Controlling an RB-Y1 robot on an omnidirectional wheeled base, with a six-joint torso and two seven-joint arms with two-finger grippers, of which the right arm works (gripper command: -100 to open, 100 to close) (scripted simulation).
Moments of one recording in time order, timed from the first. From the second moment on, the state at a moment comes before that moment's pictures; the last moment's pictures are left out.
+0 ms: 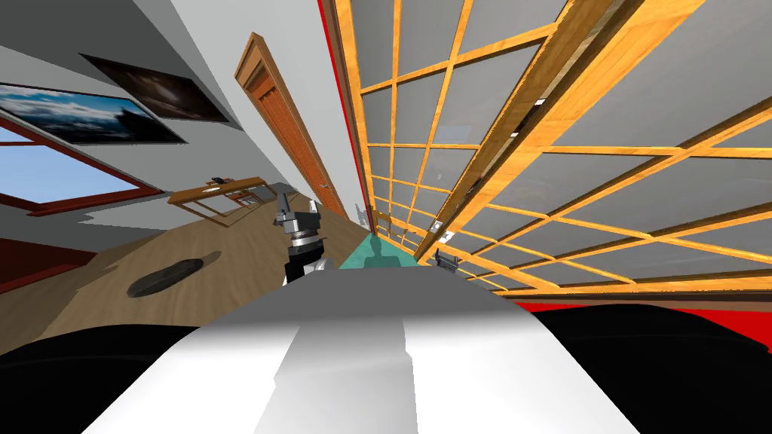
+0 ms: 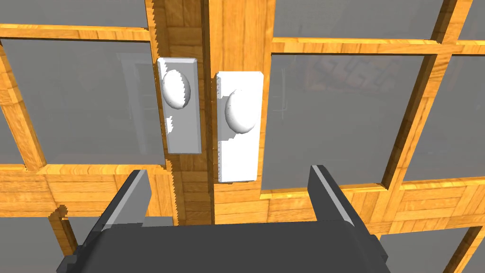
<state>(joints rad) 0.37 -0.39 0.40 -1.14 -1.15 -1.09 -1.07</state>
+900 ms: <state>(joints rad) 0.39 -0.42 0.43 -1.02 -1.22 -1.12 -1.16</state>
